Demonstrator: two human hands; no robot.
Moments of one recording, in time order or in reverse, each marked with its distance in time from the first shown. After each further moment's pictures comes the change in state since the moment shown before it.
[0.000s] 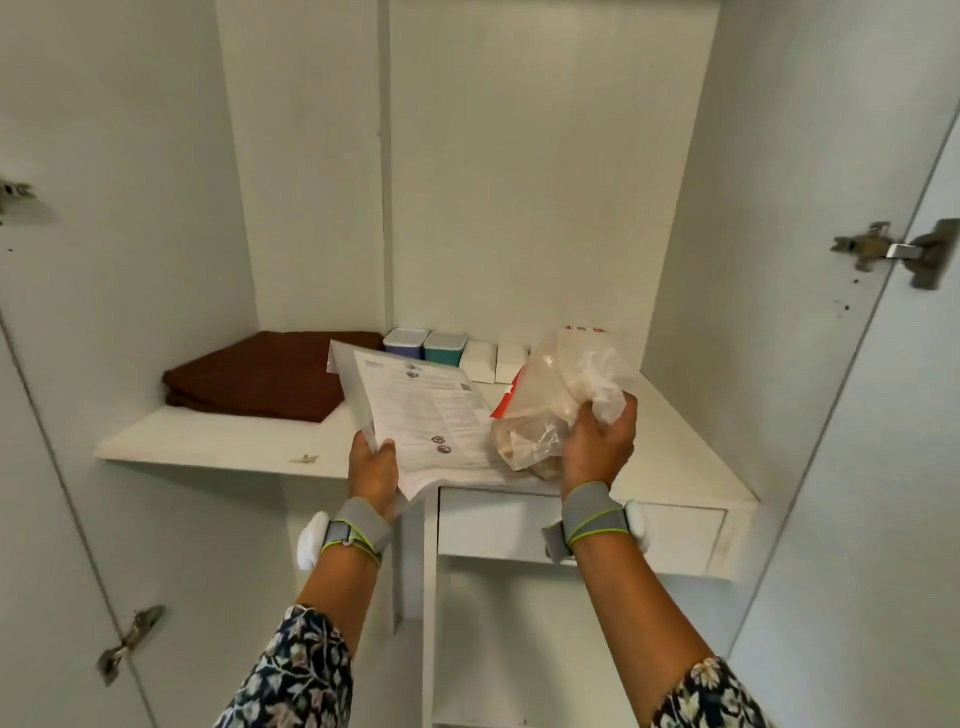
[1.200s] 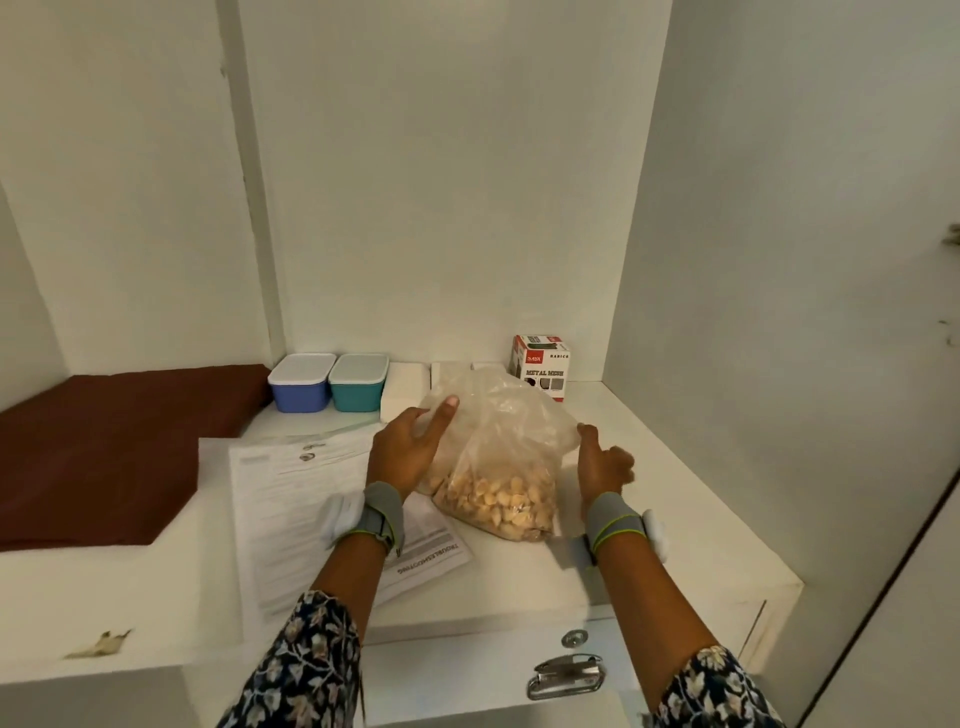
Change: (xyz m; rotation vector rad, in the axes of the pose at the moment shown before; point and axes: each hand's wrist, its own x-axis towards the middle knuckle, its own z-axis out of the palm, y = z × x) left_hand 0.148 -0.008 0.170 0.580 -0.396 0.204; right_hand 0.187 0.151 0.061 -0.325 0.014 0.569
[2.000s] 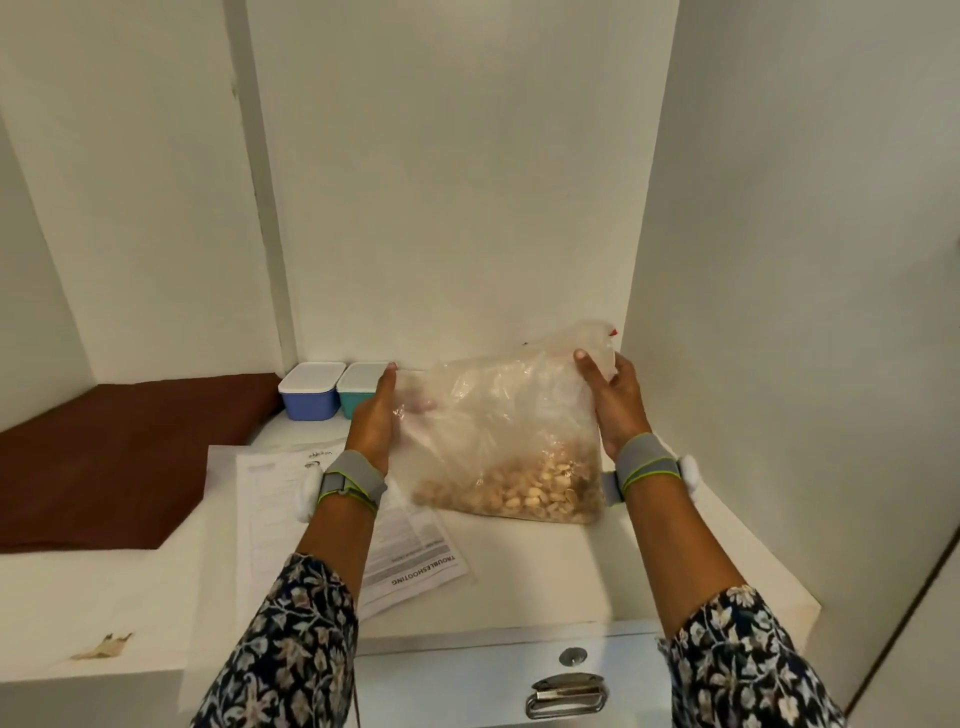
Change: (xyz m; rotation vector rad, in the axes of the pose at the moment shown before) left_hand 0.042 0.007 -0.020 -0.647 0.031 -0.210; right_hand 0.022 -0.076 -0.005 0.246 -0.453 -0.391
